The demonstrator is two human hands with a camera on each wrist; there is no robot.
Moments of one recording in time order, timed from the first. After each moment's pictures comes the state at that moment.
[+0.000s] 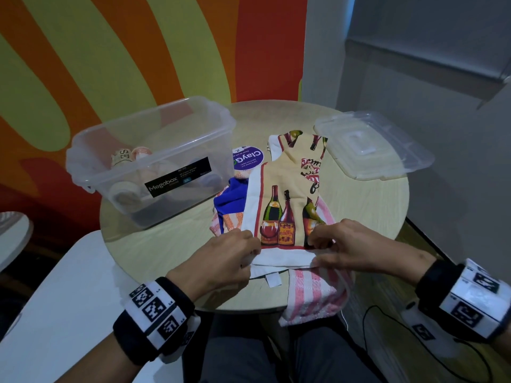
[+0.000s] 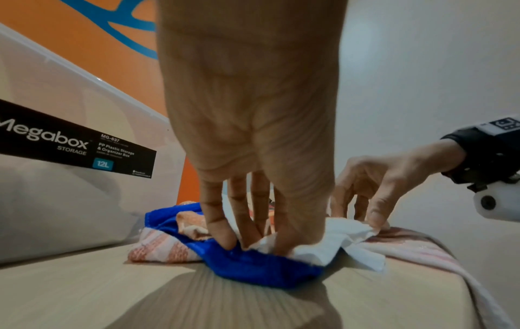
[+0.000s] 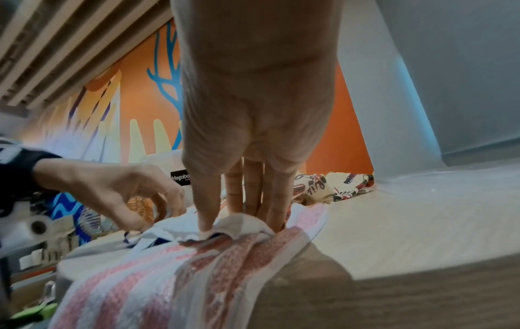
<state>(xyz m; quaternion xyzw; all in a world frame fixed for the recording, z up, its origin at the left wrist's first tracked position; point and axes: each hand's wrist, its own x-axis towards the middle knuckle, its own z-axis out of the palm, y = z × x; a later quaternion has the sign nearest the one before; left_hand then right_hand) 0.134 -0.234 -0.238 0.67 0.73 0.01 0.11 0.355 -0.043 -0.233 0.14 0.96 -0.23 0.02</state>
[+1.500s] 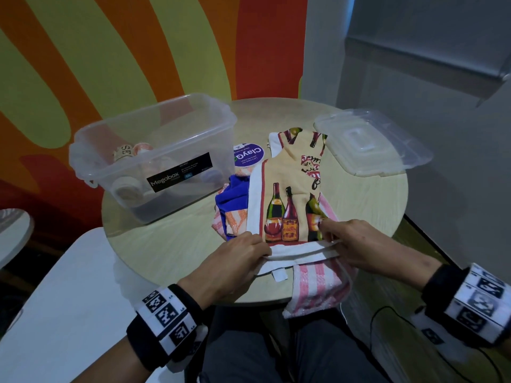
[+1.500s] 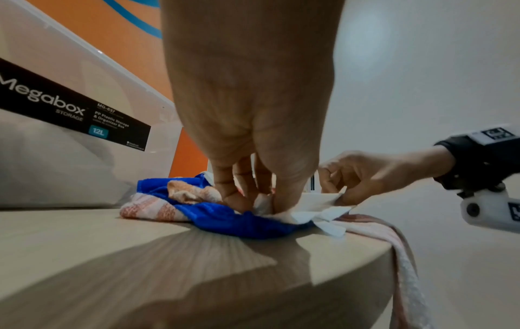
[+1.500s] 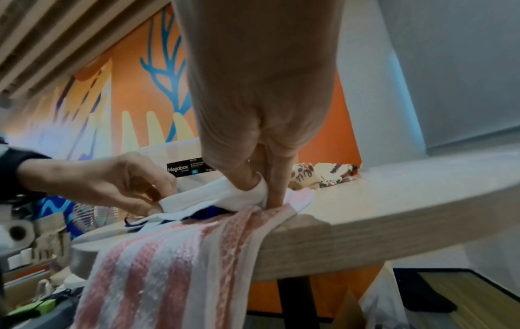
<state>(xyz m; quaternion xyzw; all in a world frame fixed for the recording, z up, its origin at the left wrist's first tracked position) 0.148 -0.244 -0.261 0.70 0.70 0.09 0.09 0.371 -0.047 -0.248 0.14 0.98 -0.15 -0.04</state>
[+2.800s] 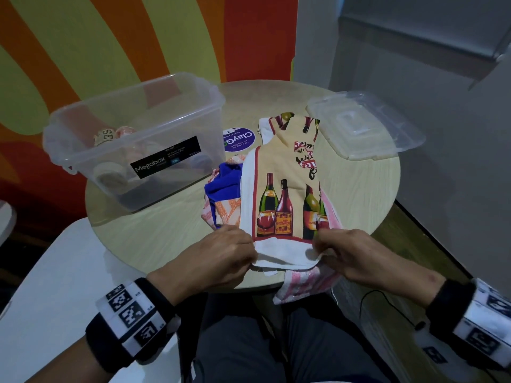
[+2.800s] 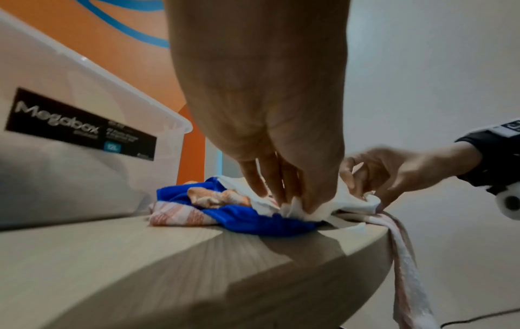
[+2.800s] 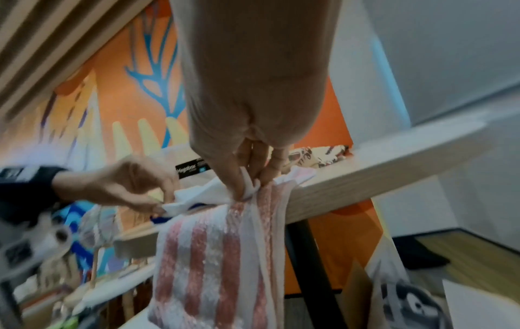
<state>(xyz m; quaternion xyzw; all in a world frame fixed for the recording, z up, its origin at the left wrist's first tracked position) 0.141 -0.261 -0.249 0.77 0.63 0.06 0.07 0.400 -0.072 -0.271 0.10 0.95 -0.27 -0.09</state>
